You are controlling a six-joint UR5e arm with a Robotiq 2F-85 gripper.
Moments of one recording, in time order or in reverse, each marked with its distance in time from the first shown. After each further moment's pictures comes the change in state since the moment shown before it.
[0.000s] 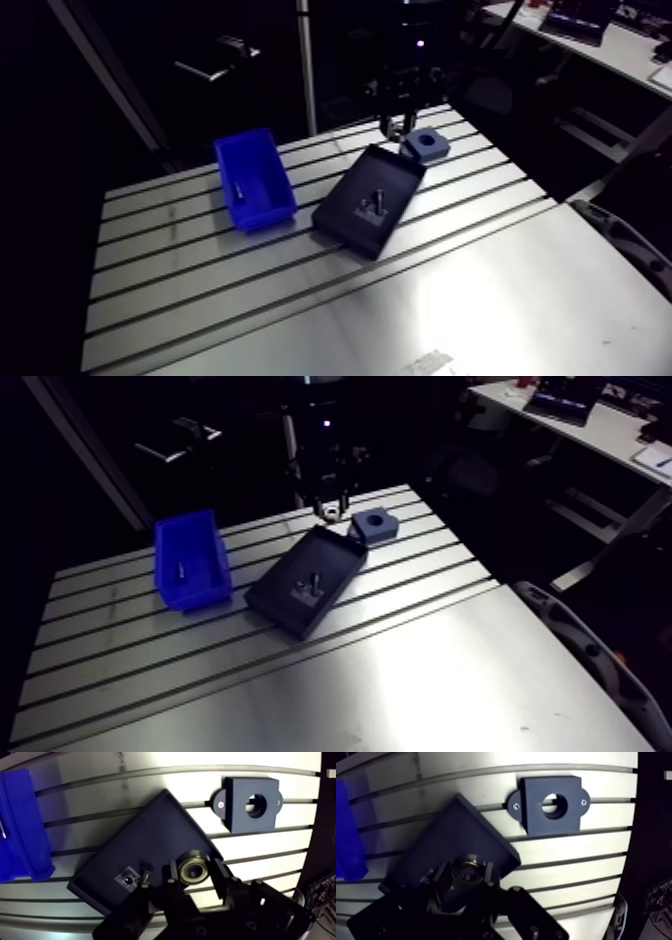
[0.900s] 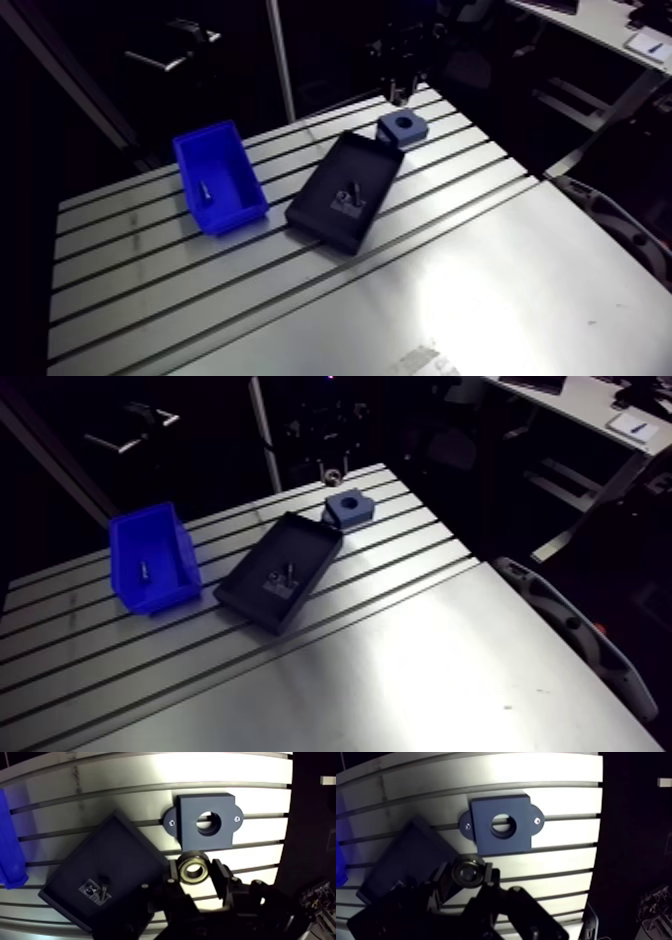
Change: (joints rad) arm -0.083 0.061 -0.094 0.008 -0.002 -0.105
